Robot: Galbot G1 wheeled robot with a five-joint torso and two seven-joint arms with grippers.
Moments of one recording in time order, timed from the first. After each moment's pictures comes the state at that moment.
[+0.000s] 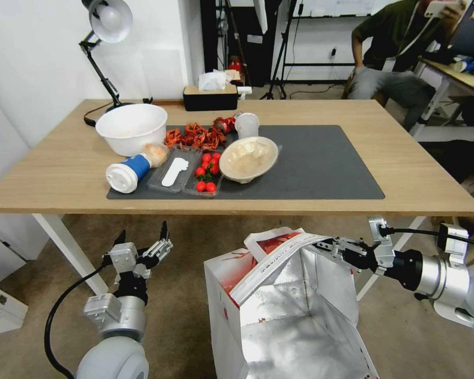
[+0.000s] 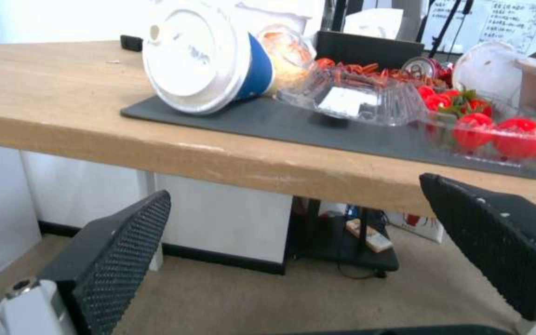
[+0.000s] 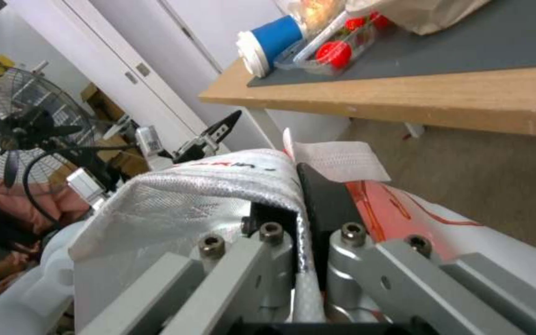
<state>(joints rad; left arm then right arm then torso) 1.68 -1.30 -0.42 -2.25 -0.35 0.00 -0.37 -1.67 0.47 0.78 2.15 1.45 -0.40 -0.59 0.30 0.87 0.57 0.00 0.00</state>
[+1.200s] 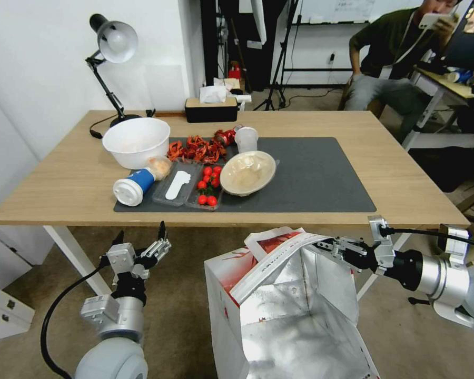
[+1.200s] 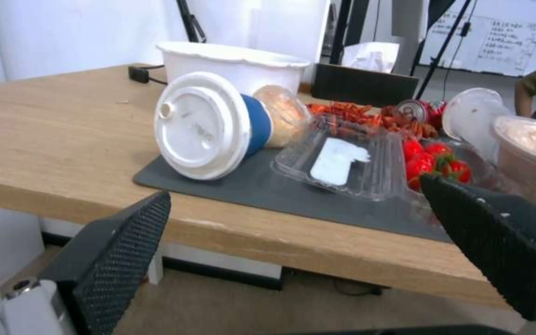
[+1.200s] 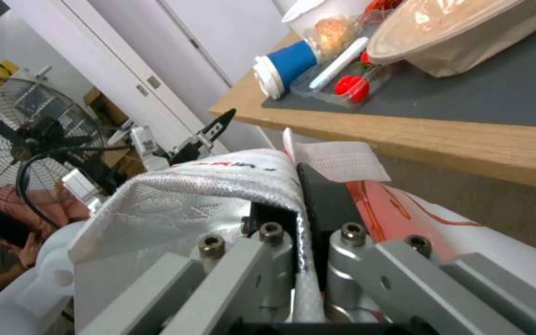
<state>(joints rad) 1.68 -1.29 -0.43 -2.26 -0.37 -0.02 -0.37 -1.67 0.47 0.77 2.15 1.44 -0.40 -0.59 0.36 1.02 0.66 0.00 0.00</state>
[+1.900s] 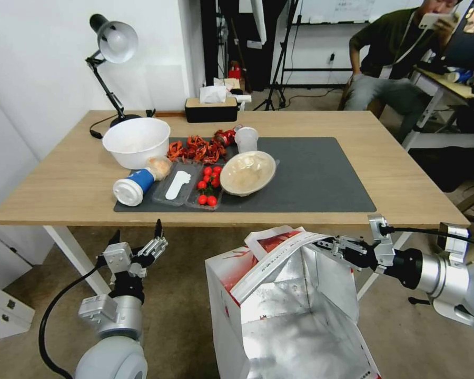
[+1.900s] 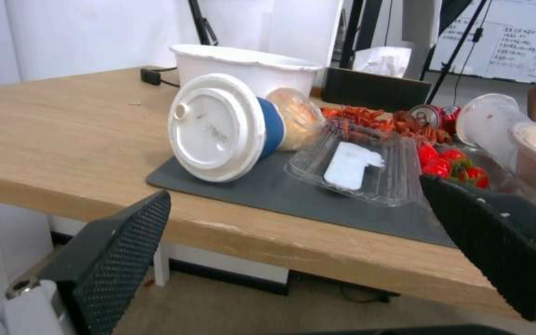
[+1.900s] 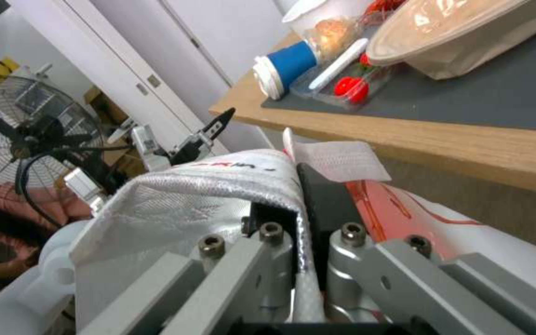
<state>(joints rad) 1.67 -1.29 -0.43 -2.25 -0.37 -0.03 -0.39 -1.66 0.47 0.77 2.14 1.45 -0.40 -0.59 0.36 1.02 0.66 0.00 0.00</state>
